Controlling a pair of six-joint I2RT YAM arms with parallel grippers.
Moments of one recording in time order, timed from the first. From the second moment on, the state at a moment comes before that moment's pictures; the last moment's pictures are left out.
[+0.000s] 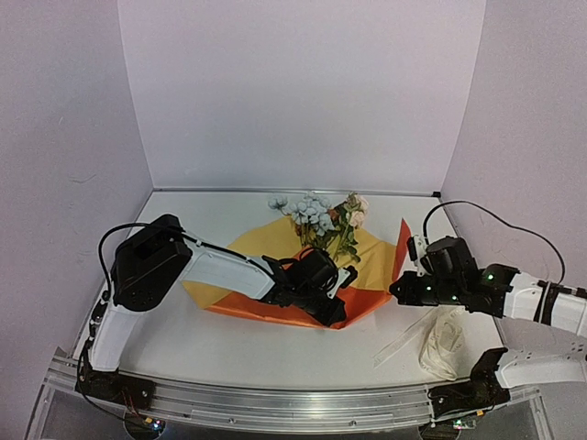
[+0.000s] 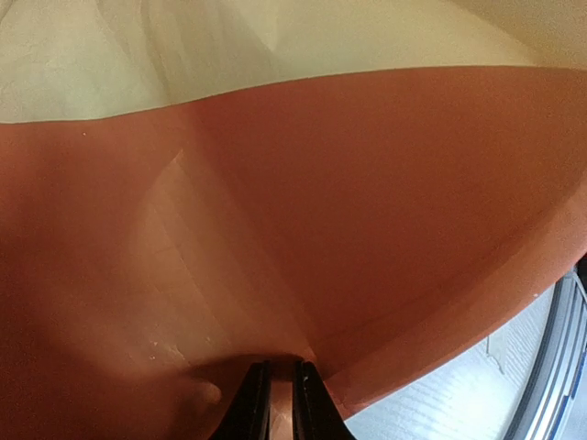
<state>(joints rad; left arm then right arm) -1.13 2.24 1.50 -0.09 0.21 -0.36 0.71 0.99 0.57 -0.33 0.05 0.62</state>
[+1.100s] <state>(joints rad) -1.05 2.11 1.52 -0.14 0.22 -0.47 0.59 1.08 0.68 -0.41 -0.20 0.57</state>
